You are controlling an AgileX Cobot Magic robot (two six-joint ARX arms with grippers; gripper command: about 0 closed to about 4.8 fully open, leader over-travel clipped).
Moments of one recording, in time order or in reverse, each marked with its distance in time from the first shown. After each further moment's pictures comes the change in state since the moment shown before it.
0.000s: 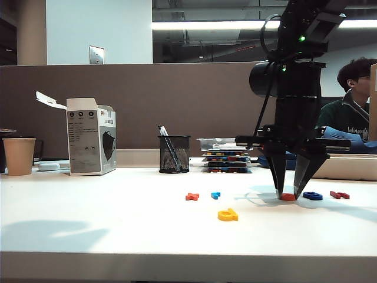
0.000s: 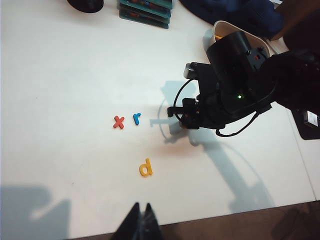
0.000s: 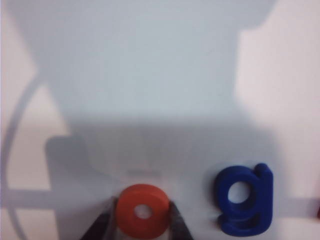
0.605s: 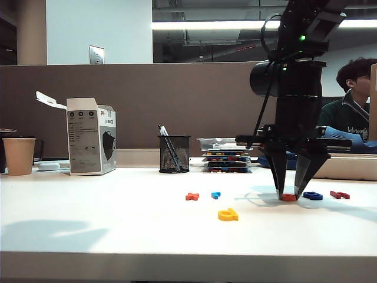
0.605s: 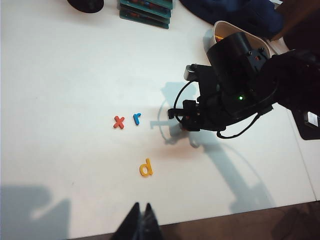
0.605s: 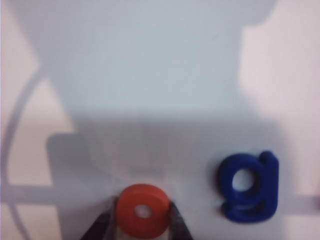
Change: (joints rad) left arm 0.000 0.000 0.000 0.000 0.000 0.000; right arm 0.000 -0.010 -0.006 -0.015 -0.006 0.000
